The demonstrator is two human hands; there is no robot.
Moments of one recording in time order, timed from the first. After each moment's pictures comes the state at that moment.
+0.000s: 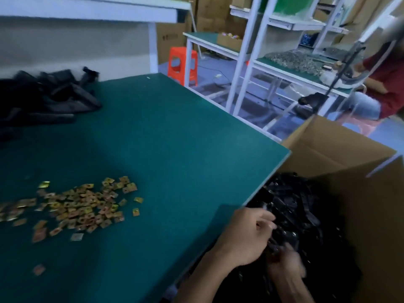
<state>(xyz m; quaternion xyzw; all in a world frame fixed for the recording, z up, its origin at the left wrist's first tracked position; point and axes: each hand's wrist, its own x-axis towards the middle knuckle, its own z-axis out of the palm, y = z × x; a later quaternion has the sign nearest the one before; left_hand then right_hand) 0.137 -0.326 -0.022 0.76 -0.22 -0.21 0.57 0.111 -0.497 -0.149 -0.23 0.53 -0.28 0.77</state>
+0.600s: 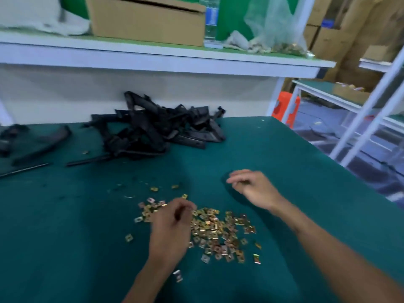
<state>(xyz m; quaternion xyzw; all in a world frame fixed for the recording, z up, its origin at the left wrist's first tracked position) 0.154 -0.003 -0.020 0.76 0.17 0.24 0.59 0.328 -0.179 0.021 -0.88 -0.25 0.11 0.39</state>
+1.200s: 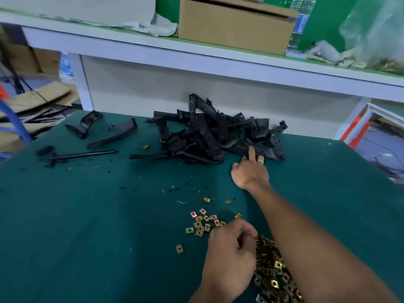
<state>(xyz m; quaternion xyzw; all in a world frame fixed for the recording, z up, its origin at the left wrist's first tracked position) 0.161 0.000 -0.026 0.74 0.15 0.21 0.62 0.406 0.029 -0.011 -0.97 -0.23 0.01 0.05</state>
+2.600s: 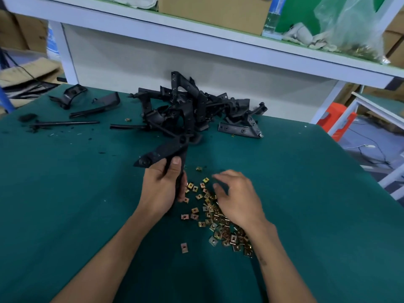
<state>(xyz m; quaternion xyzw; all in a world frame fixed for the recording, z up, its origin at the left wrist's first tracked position) 0.143 0.043 -0.004 0.63 0.15 0.35 0.68 0.263 -0.110 -0.005 -0.87 -0.40 -0.01 0.28</state>
